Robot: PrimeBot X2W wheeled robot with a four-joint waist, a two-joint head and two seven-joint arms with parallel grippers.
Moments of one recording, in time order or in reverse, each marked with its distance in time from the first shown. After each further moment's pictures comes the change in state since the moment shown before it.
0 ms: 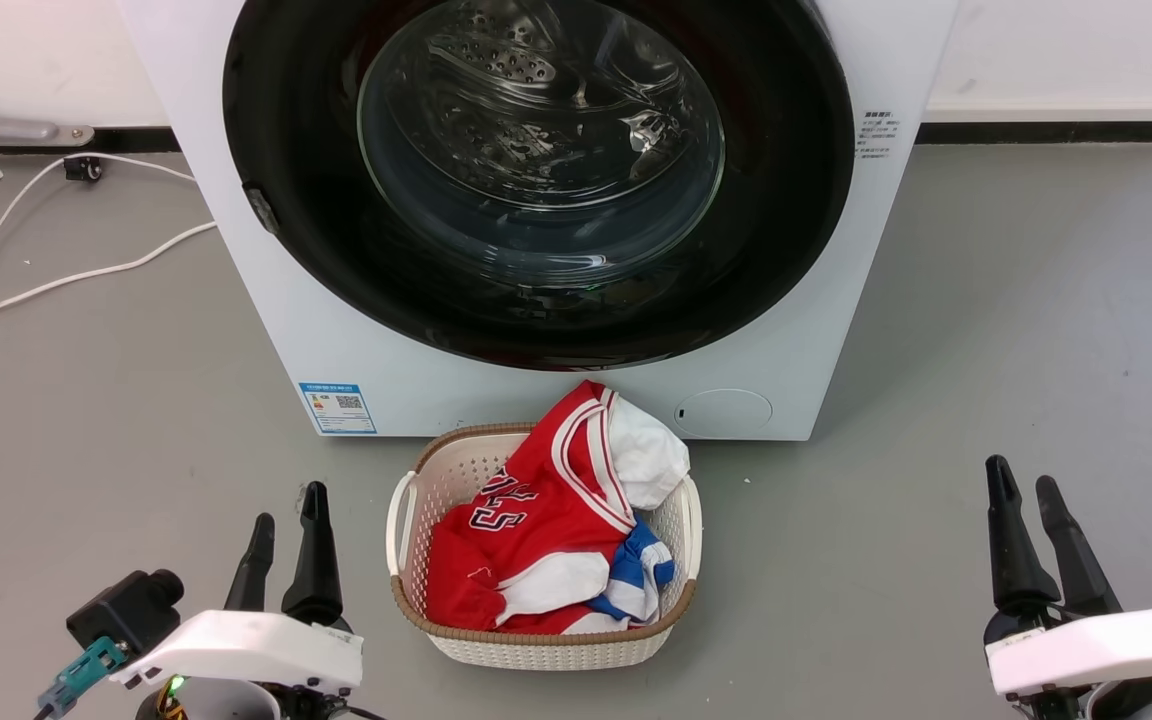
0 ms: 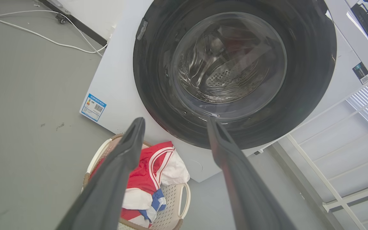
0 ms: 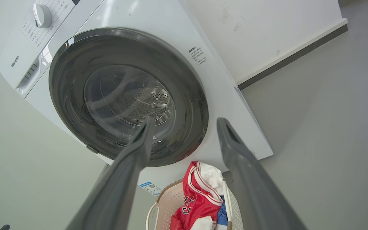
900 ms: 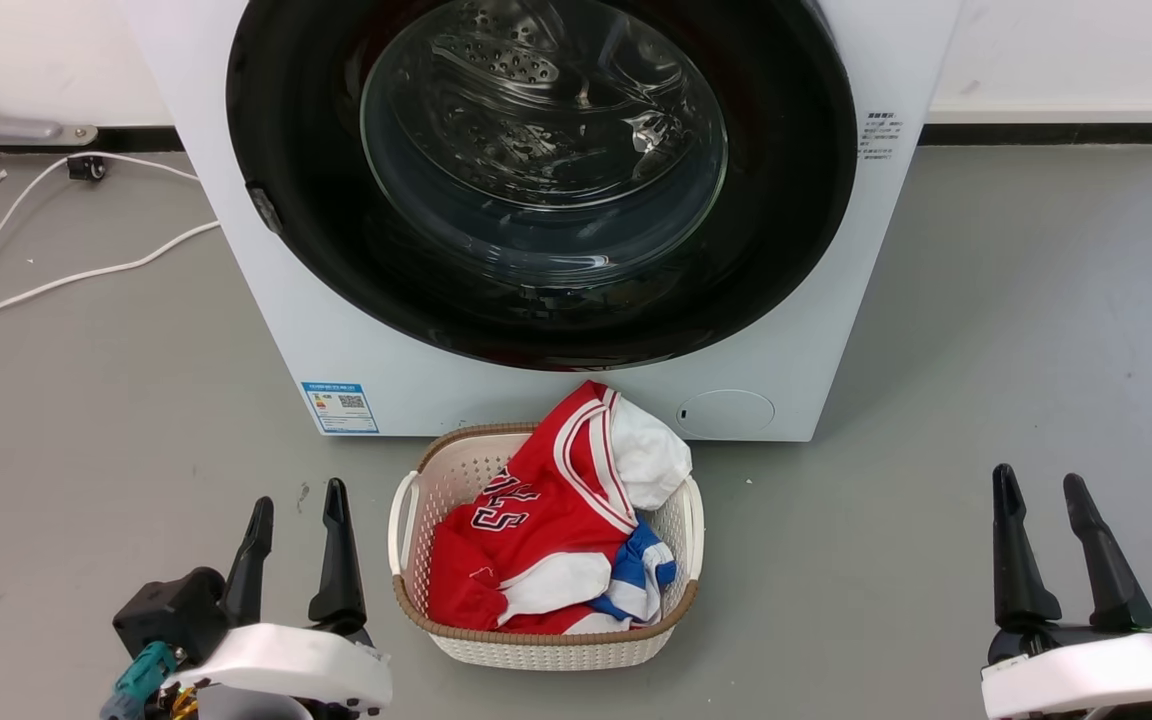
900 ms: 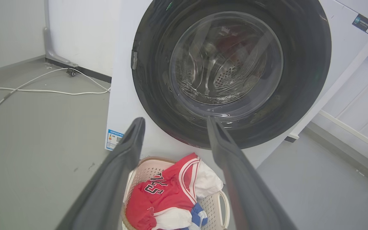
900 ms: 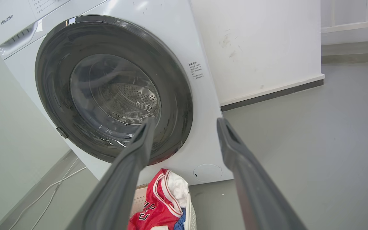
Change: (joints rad) left arm 0.026 0.016 -0.057 -0.042 0.303 0.029 -0.077; right arm 0.043 0.000 -0.005 -0.059 -0.286 0.000 -0.075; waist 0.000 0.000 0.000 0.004
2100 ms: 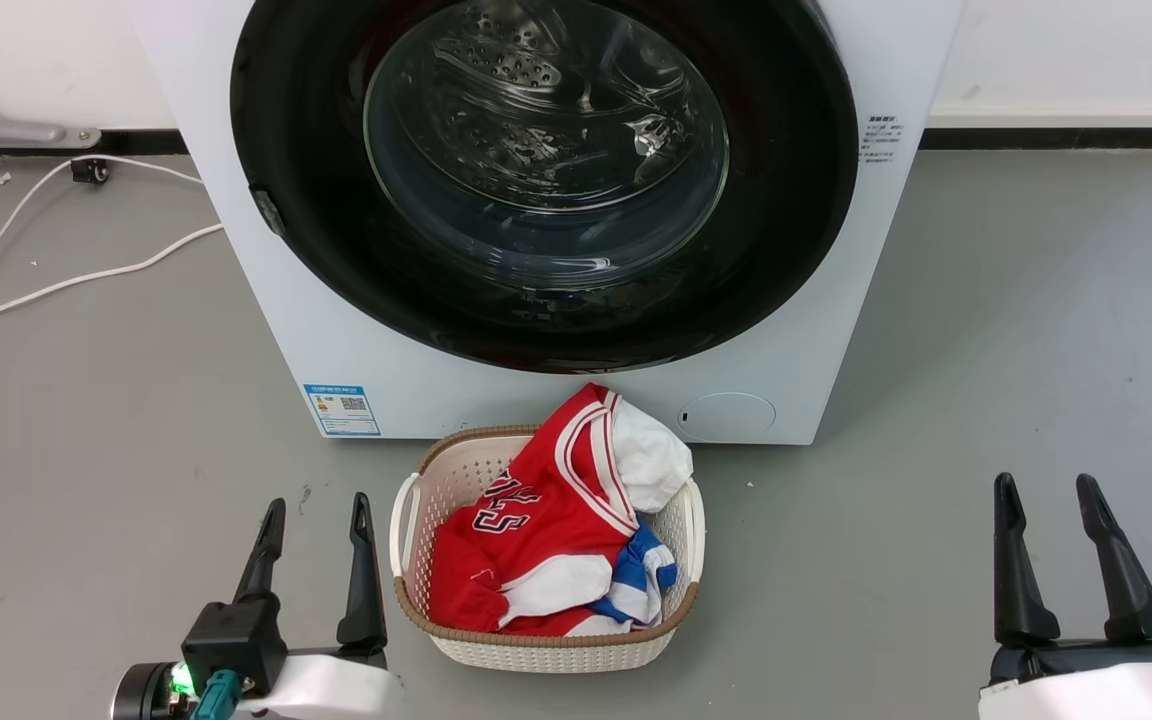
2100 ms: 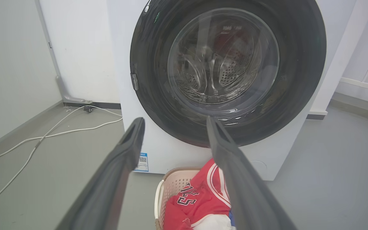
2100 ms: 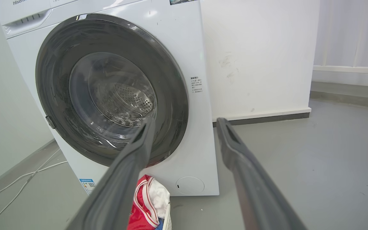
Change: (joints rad) left arm 0.028 -0.024 -0.005 0.010 0.303 0.006 -0.078; right arm 0.040 0.000 0.002 -0.045 -0.178 0.002 -0.079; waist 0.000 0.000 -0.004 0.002
